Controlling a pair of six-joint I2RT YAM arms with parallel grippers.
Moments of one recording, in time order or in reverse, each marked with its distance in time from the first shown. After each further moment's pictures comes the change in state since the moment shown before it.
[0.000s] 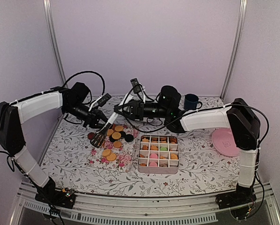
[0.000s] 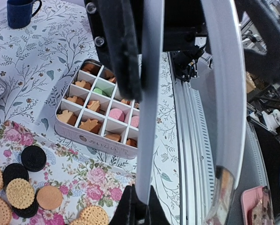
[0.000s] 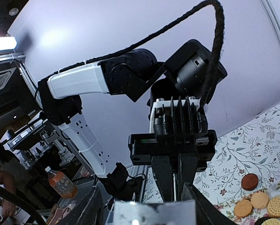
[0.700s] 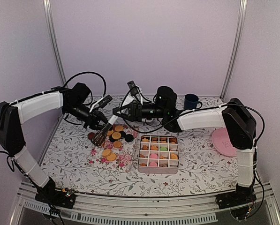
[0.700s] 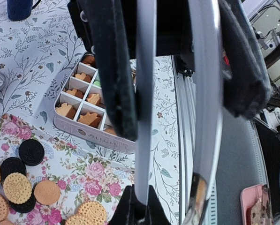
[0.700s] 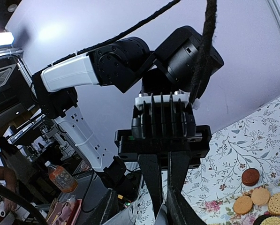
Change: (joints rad) left arm -0.013 0.000 0.002 -0.023 -0.031 0.000; right arm -0.001 0.055 0.056 -0.045 -0.068 -0.005
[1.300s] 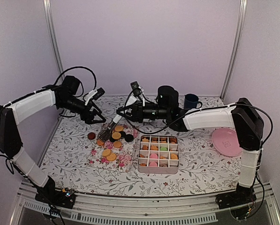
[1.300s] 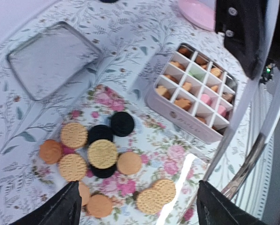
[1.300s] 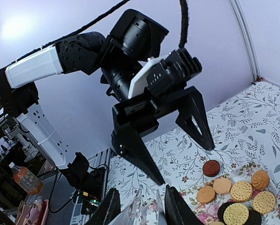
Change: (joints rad) left arm 0.087 -0.035 0.002 0.164 -0.323 -0.143; right arm 0.002 -0.089 -0.069 -0.183 0.193 -0.210
